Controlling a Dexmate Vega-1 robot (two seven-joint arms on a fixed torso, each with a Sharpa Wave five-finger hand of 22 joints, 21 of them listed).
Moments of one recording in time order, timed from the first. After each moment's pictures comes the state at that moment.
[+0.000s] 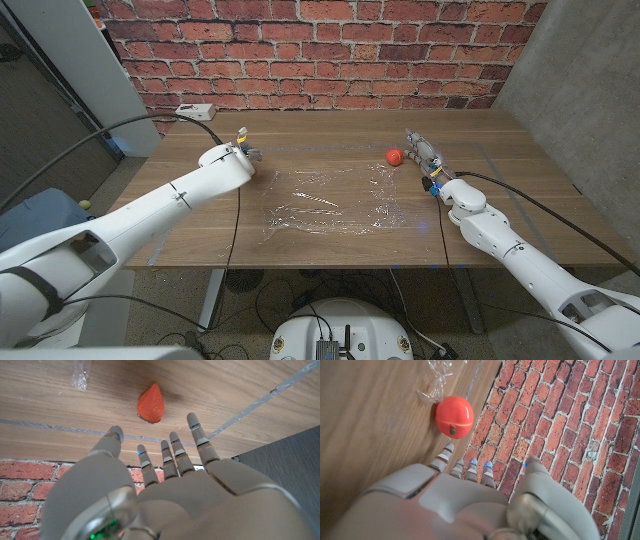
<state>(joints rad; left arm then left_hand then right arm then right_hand) 0.45 0.76 0.84 -1.83 -0.04 1.24 0.26 0.69 0.02 0.48 -0.17 0.18 0.39 -0.18 0.22 0.18 0.28 0.01 0.27 0.21 0.35 -0.02 0.27 0.21 0.34 0.16 0.62 0.19 -0.80 -0.52 -0.43 -1.28 0.56 0.22 -0.03 0.34 0.13 0.24 -0.07 0.18 0.04 -0.09 0.19 0.18 -0.01 0.02 0.22 0.19 -0.08 0.03 0.20 0.19 0.08 0.06 0.21 0.17</state>
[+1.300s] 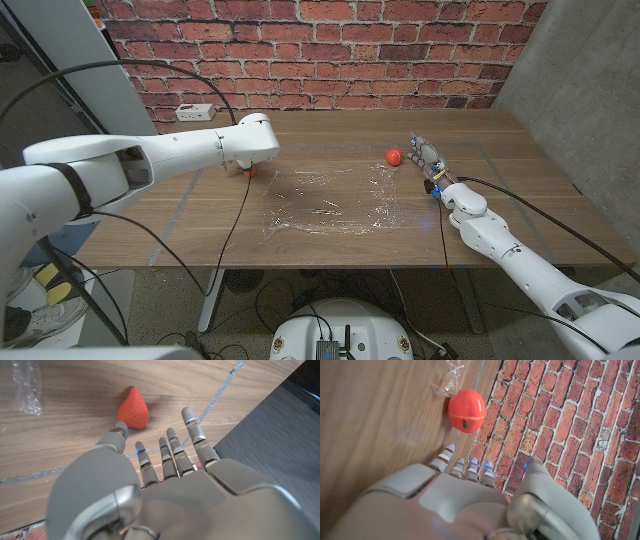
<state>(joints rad) -0.12 0.61 1.51 -1.44 -0.54 1.39 0.49 0.82 0.04 0.46 -0.18 0.17 0.46 -0.18 0.22 0.18 0.35 -0.01 0.28 0.21 0.41 -0.04 0.32 0.22 0.46 0.10 0.66 0.19 -0.80 -0.49 -0.41 -1.21 0.59 0.25 -0.02 0.33 0.13 0.23 -0.08 0.18 0.05 -0.08 0.19 0.18 0.01 0.03 0.22 0.19 -0.07 0.04 0.20 0.19 0.09 0.04 0.21 0.17</state>
